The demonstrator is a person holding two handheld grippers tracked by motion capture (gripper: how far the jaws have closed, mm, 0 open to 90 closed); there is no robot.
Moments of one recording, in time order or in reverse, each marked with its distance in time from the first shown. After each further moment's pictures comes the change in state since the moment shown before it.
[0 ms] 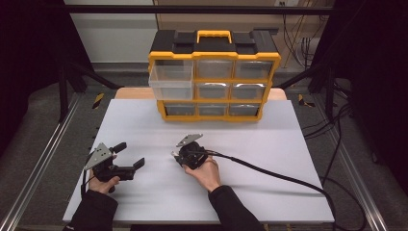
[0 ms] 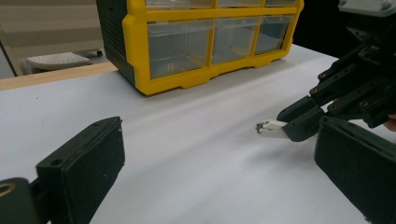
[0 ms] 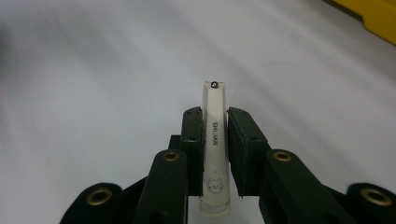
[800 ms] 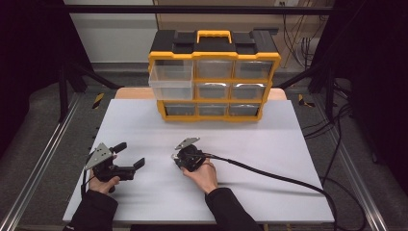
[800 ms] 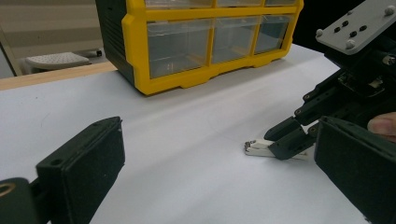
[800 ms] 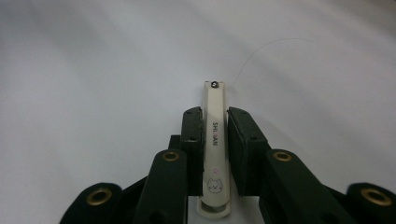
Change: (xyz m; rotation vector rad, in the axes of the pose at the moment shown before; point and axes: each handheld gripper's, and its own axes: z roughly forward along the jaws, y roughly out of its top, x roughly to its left) left arm 0.000 0.000 0.000 0.000 -0.001 0.001; right arm 0.000 -0.013 0.025 0.030 -0.018 0.020
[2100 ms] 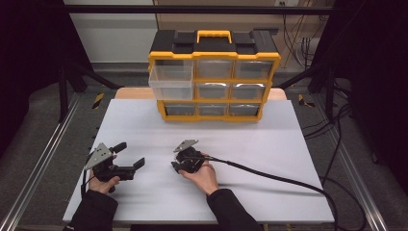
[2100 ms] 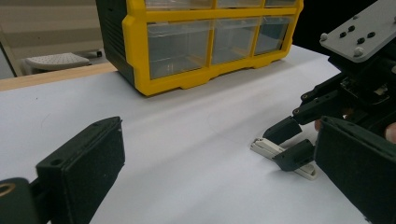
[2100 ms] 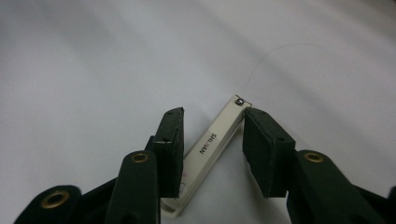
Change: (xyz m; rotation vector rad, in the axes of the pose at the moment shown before) left arm 0.000 0.000 0.000 -0.002 0.000 -0.001; right arm 0.005 -0.003 0.001 -0.015 0.000 -0.044
